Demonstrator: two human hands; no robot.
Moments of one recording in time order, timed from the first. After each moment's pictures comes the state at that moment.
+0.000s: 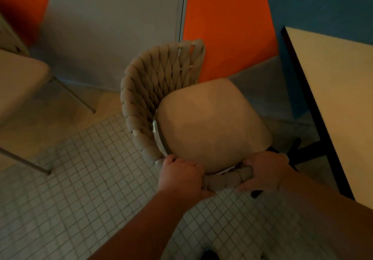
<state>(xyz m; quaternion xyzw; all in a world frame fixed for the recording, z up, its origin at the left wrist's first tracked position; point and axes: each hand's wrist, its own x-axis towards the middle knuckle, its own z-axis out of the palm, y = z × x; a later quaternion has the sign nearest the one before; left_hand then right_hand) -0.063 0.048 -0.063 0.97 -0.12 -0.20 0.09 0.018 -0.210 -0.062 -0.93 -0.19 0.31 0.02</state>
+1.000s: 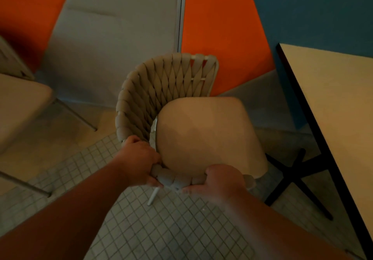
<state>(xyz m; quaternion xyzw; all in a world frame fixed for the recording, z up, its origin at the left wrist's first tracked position) 0.019 0.178 -0.053 0.97 -0.18 -0.17 -0.03 0.012 -0.081 -0.051 -0.96 -0.09 0.24 0.08</state>
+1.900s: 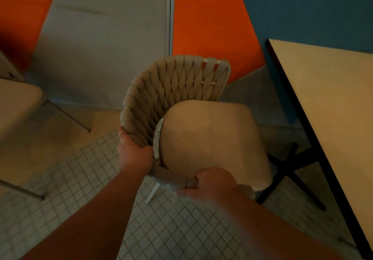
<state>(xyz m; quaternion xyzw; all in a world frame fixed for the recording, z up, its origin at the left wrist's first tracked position) 0.009 0.128 -0.077 0.78 0.37 0.03 0.51 -0.010 -0.085 -0.060 -0.95 -0.12 0.28 0.08</state>
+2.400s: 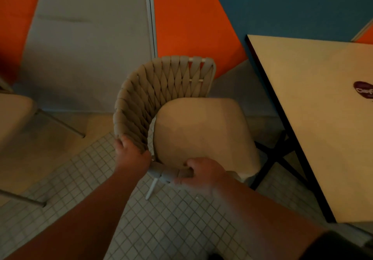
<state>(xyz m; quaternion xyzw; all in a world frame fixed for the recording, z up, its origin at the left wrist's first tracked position) -0.007 0.116 -0.061 0.87 0.28 -0.06 0.39 -0.014 -0.101 -0.049 -0.93 -0.09 0.31 0.16</state>
